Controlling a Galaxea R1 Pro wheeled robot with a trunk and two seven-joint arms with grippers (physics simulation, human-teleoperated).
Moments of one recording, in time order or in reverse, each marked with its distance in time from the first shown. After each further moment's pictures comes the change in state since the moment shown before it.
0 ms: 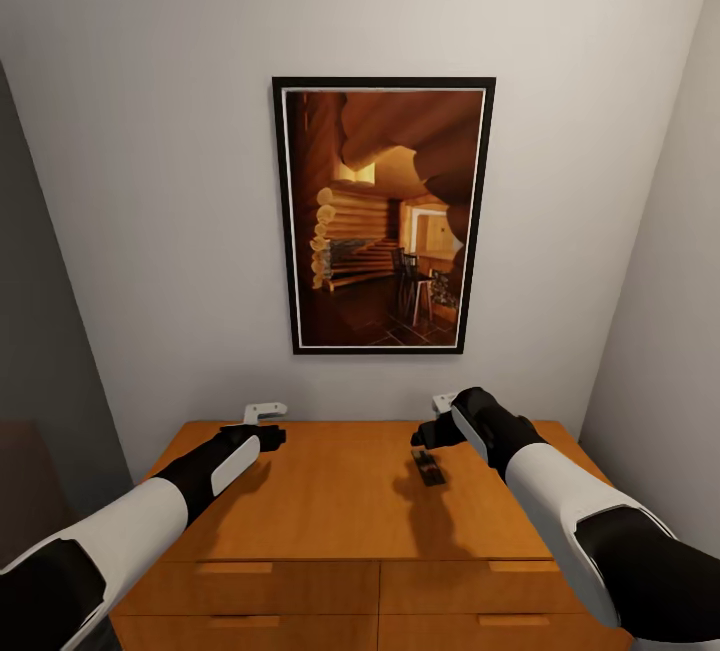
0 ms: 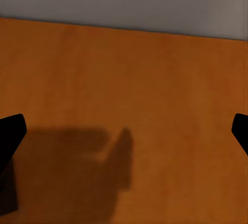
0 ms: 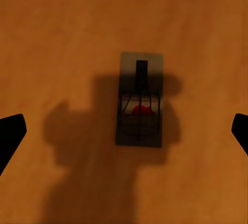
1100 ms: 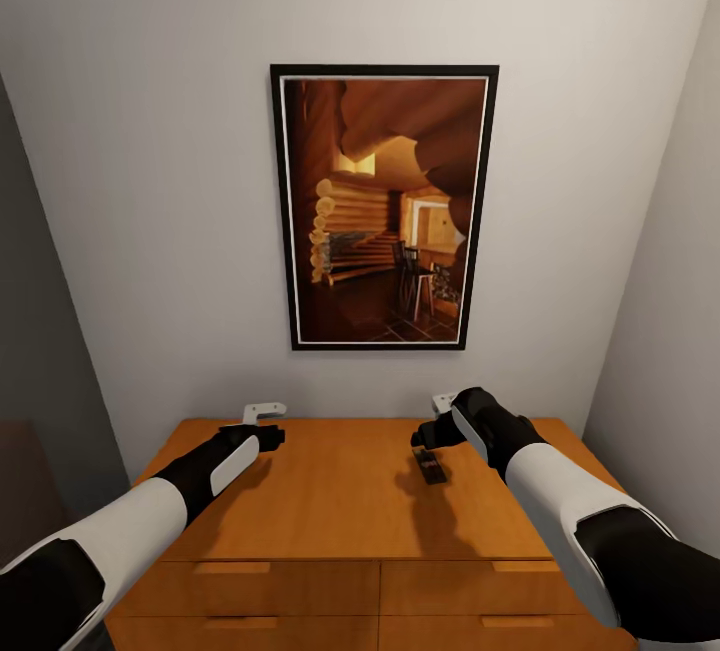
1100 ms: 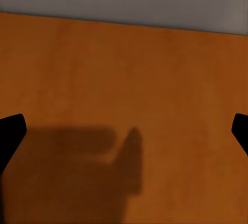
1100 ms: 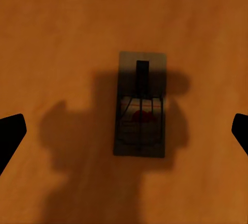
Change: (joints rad) left arm 0.000 0.002 0.000 0.000 0.000 0.000 0.000; right arm 0.000 0.000 0.000 0.001 -0.006 0.006 0.001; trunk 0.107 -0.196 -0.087
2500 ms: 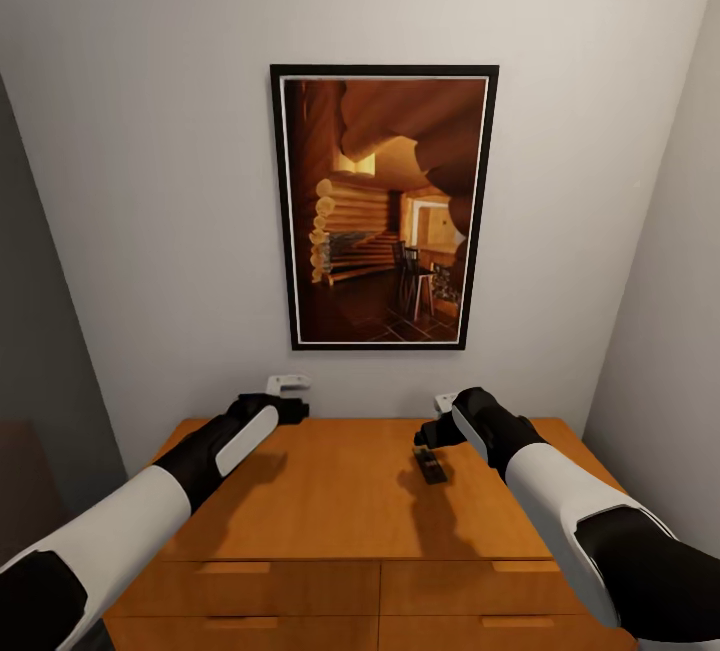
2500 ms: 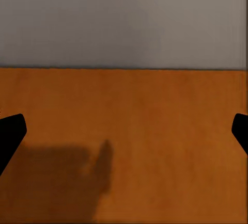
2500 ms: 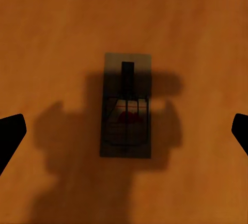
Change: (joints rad) left arm 0.001 0.010 0.036 -0.334 0.008 0.209 0.131; right arm 0.000 0.000 -0.002 0.000 0.000 -0.004 -0.043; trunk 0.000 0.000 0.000
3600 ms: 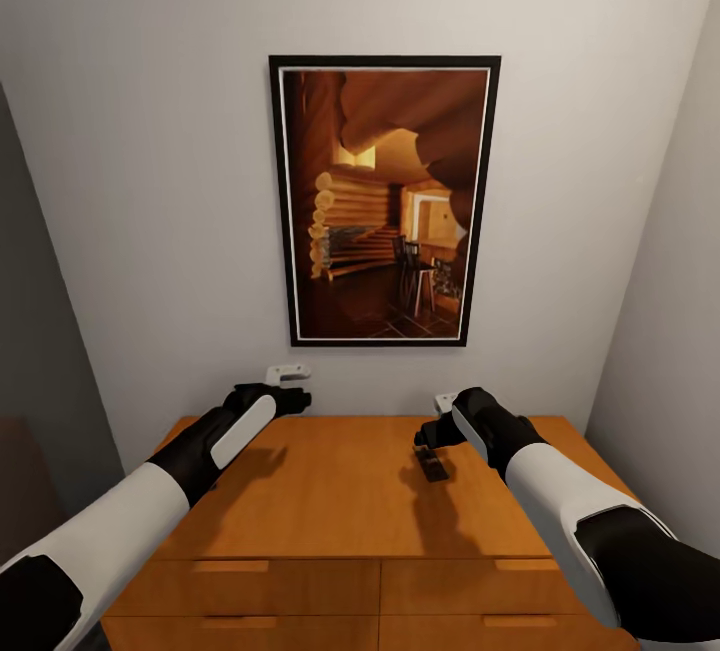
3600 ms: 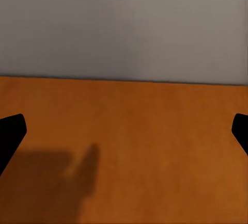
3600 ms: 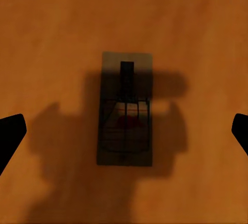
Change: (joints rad) left arm 0.004 0.002 0.065 -0.071 0.001 0.035 0.008; right arm 0.000 0.000 0.000 0.000 0.000 0.000 0.000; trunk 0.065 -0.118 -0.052
